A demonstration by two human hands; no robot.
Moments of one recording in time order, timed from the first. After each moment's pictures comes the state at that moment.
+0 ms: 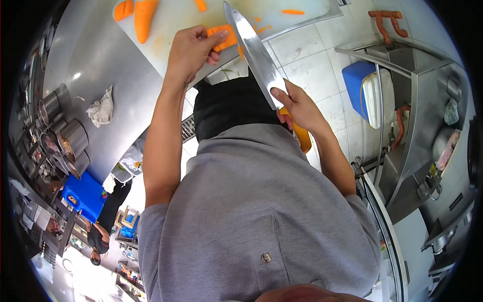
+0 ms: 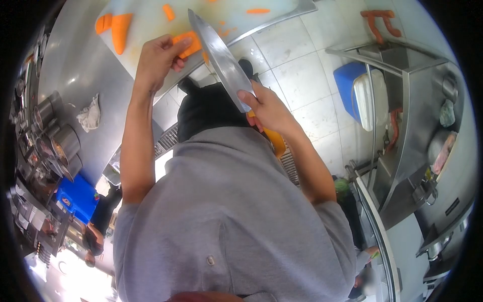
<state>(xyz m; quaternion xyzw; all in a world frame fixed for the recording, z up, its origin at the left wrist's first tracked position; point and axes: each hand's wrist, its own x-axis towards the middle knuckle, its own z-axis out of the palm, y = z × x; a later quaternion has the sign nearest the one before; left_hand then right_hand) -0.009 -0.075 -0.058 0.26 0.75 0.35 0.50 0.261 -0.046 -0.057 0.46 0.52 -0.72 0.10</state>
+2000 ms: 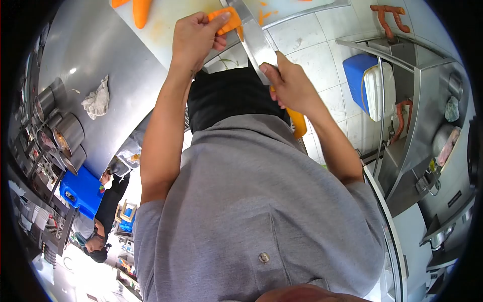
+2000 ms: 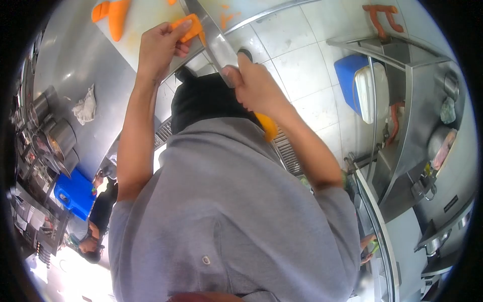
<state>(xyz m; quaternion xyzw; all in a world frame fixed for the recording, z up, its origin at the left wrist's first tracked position) 0.000 -0.083 -0.065 0.21 0.75 0.40 0.48 0.220 -0.047 -0.047 0.45 0.64 -0.61 0.07</state>
